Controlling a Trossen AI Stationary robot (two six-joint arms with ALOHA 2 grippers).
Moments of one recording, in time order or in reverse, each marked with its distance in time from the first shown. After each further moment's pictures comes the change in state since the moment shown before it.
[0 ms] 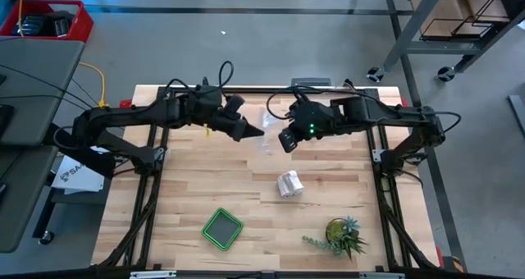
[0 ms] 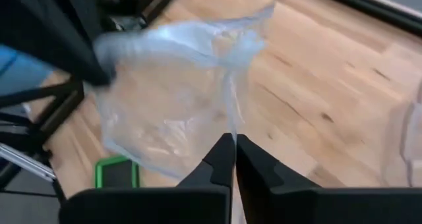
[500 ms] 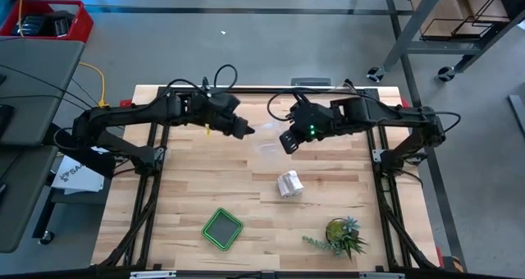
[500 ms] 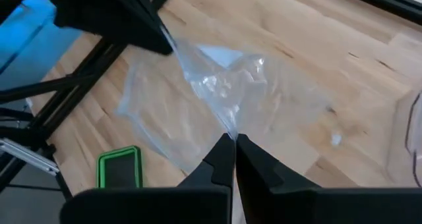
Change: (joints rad) left arm 0.042 0.000 0.000 -0.262 -0.135 -0.023; right arm 0.011 0.000 0.000 -0.046 -0.021 0.027
